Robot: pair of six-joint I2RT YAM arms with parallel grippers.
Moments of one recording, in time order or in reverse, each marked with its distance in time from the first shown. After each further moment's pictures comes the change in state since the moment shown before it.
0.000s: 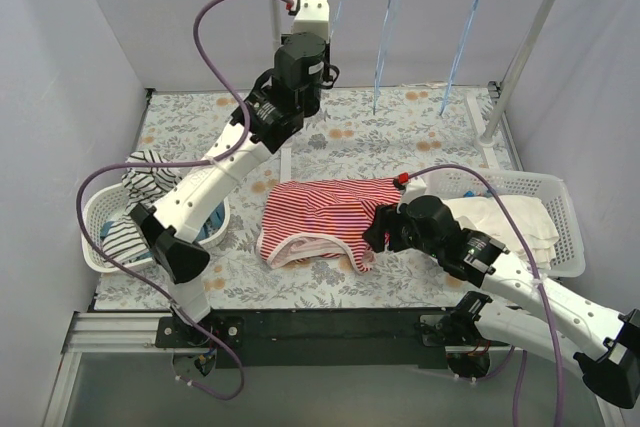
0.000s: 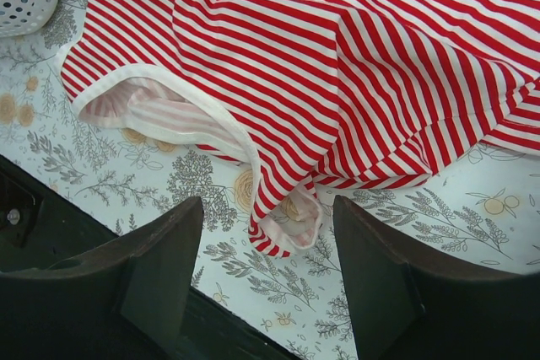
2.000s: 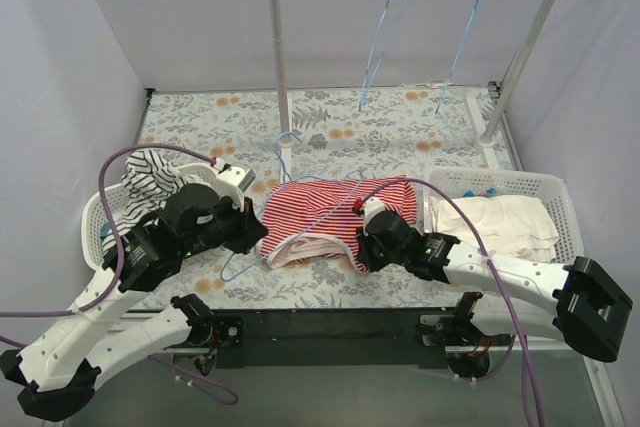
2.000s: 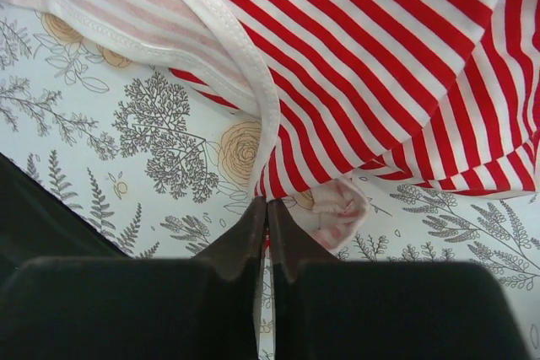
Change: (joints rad) left arm -0.002 -1.055 -1.080 -0.484 0.744 -0.286; right arm 0.159 0.301 -0.064 0.154 -0.003 -0.113
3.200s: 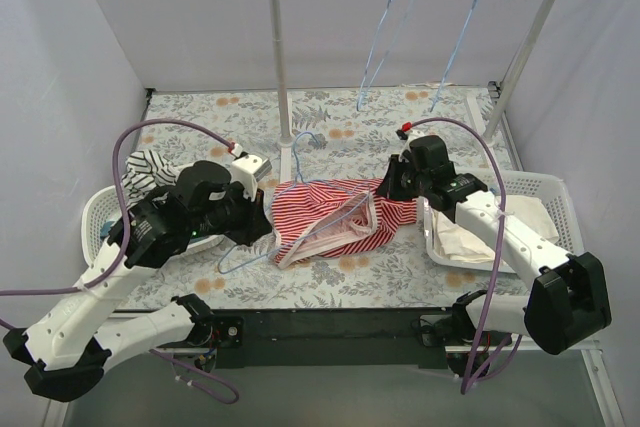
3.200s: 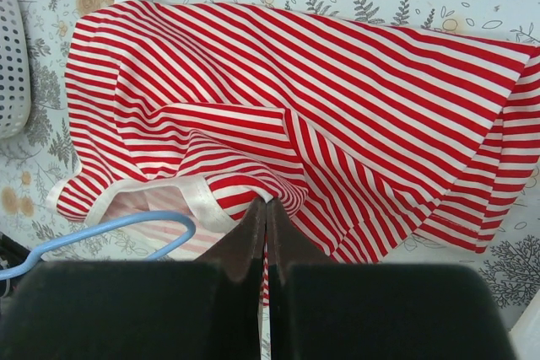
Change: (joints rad) left arm 0.000 0.148 0.201 -0.161 0.077 0.066; right arm -0.539 0.138 0.354 -0.122 -0.262 0.021
